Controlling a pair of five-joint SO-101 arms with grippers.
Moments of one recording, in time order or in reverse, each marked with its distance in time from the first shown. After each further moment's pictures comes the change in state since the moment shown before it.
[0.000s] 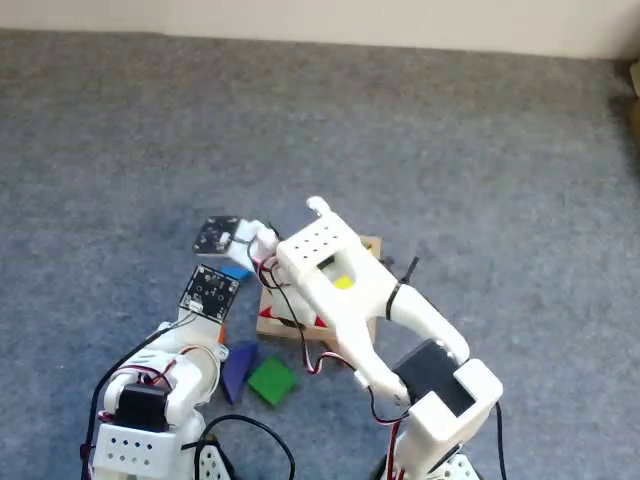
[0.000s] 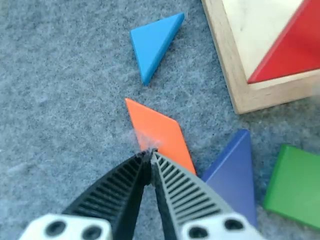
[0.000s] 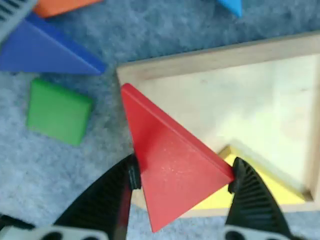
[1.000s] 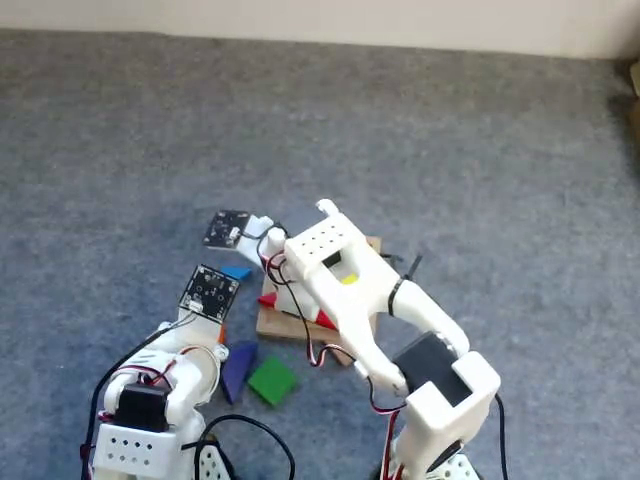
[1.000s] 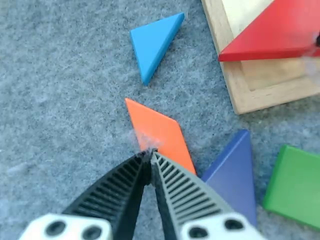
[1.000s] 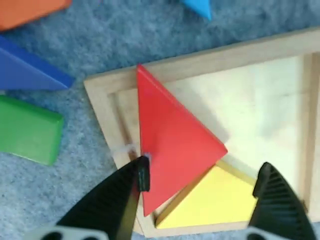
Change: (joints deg) left arm 0.0 0.0 0.0 0.0 0.0; right arm 2.4 2.2 2.4 -6.8 -0.2
